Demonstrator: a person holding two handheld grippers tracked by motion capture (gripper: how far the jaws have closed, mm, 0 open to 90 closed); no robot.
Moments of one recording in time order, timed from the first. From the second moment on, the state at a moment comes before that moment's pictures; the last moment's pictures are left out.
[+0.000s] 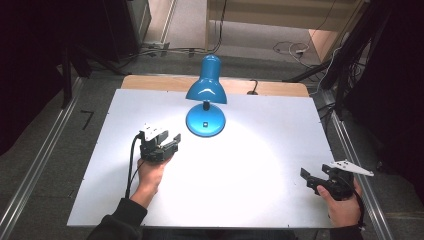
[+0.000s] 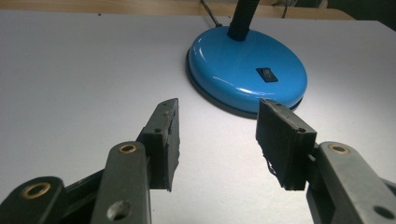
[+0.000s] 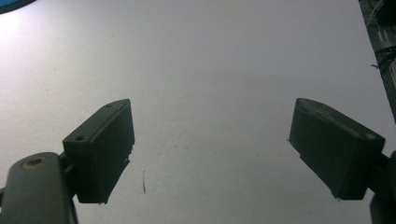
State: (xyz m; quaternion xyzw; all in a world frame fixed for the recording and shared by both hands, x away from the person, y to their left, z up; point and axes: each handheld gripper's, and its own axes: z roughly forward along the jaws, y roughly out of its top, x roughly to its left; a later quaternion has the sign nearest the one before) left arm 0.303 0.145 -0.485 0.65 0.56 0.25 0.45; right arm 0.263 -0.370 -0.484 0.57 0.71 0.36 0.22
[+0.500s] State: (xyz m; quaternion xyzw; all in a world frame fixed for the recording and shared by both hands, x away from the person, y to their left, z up) left arm 0.280 0.161 -0.481 0.64 0.56 0.25 0.45; right arm 0.262 -0.371 -0.484 0.56 0.71 0.36 0.22
